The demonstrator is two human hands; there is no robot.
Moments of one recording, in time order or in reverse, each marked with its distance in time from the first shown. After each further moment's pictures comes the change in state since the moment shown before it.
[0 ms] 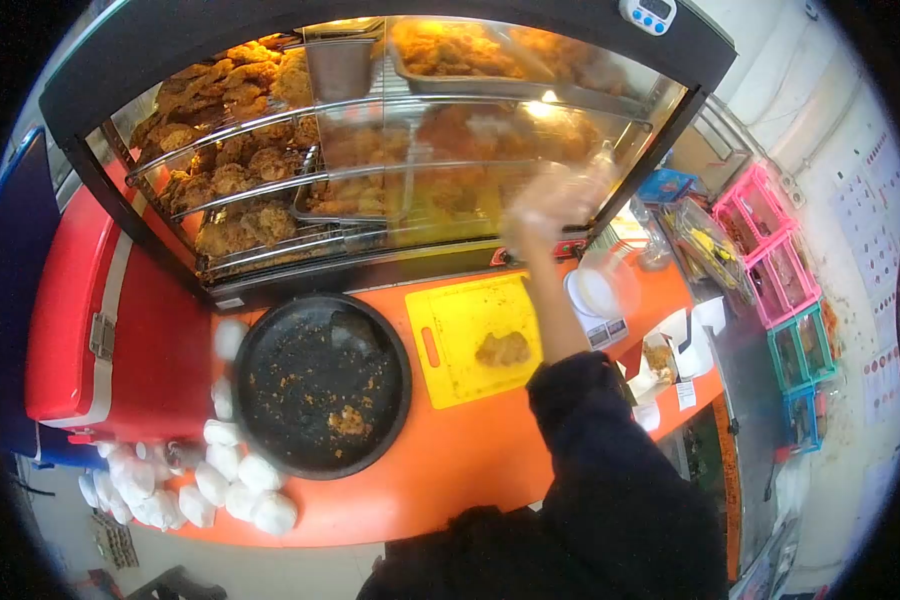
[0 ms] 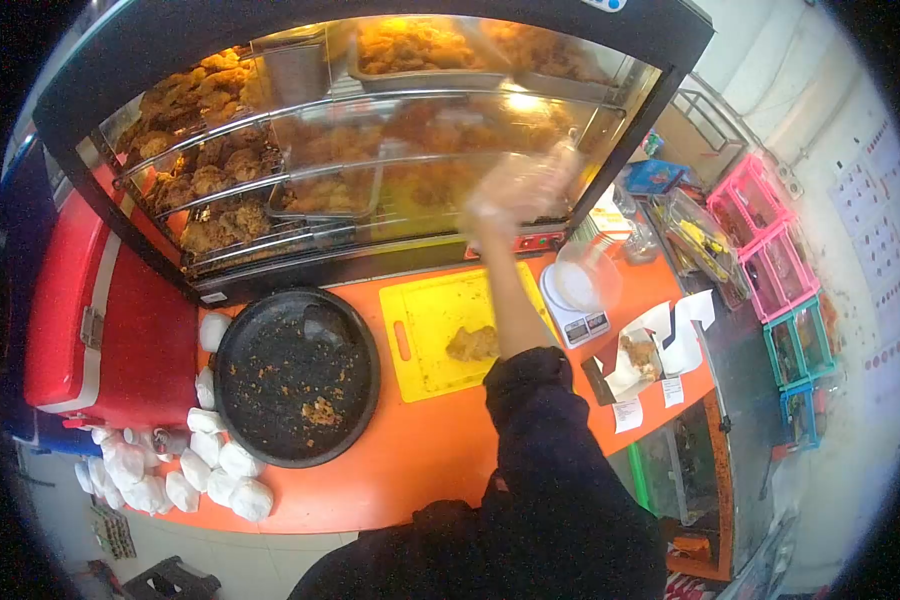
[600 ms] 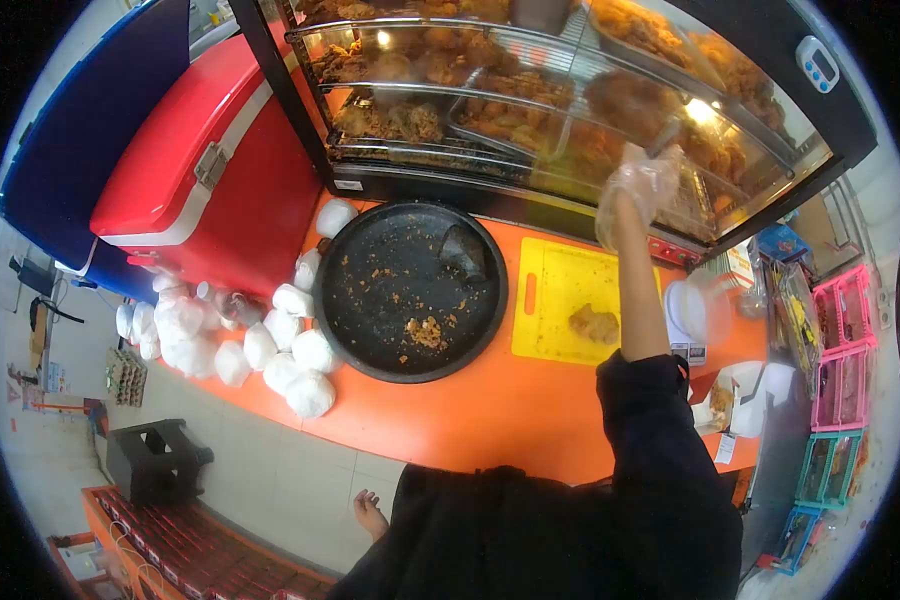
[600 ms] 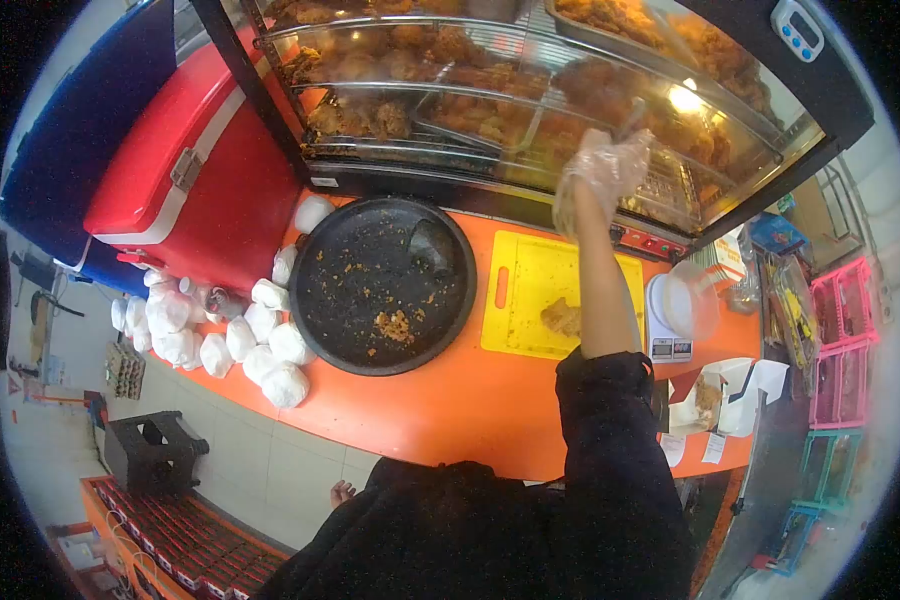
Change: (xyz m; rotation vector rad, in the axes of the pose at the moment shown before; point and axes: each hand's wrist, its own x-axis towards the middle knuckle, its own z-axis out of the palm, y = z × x) left_hand -0.082 0.016 -0.017 -0.055 0.281 0.450; right_hand -0.006 -0.043 -0.200 1.178 -0.124 0.695
